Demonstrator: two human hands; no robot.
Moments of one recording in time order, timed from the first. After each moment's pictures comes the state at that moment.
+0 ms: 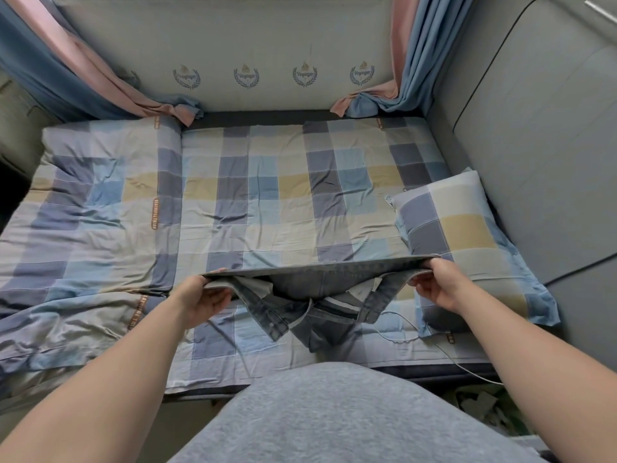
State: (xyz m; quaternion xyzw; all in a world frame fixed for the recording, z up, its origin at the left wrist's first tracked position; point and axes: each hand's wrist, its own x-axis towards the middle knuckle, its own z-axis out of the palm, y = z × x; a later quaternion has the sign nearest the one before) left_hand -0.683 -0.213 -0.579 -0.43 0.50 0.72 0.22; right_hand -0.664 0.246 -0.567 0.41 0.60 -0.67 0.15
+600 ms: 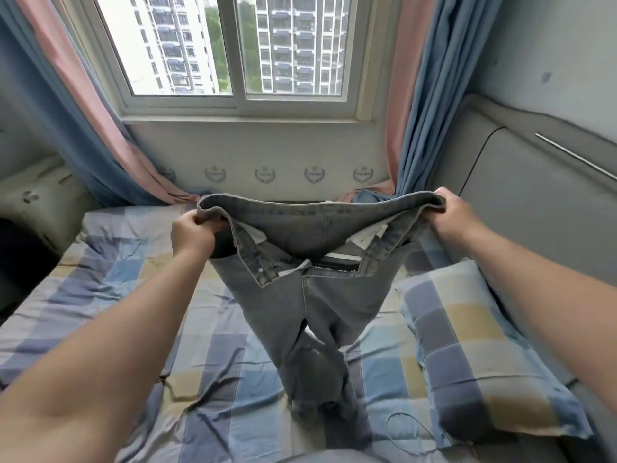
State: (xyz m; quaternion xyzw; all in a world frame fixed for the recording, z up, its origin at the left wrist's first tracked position) left_hand -0.824 -0.201 -0.396 -0.18 0.78 0.58 -0.16; right_hand -0.827 0.263 -0.366 0.07 0.93 -0.34 -0.11
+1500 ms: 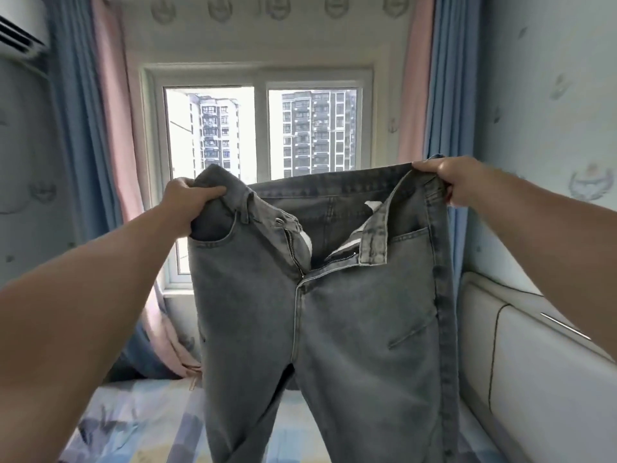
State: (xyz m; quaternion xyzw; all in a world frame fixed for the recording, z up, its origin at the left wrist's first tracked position) left_hand -0.874 -0.239 -0.005 0.00 0.70 0.64 -0.31; right_hand -0.858 0.197 0.046 0.01 0.71 -0.68 -0.17
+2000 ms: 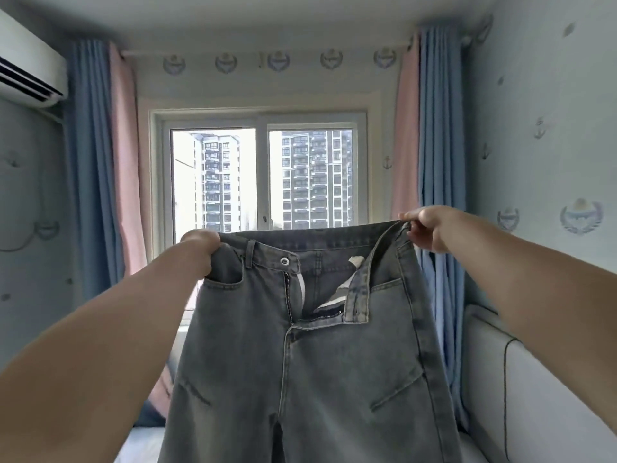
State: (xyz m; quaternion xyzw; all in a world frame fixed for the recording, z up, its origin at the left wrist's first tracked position) left_hand -0.880 -0.217 0.008 -0.18 0.72 0.63 -0.22; right_hand -0.863 0.176 0.043 0.11 0.68 -0.72 -0.09
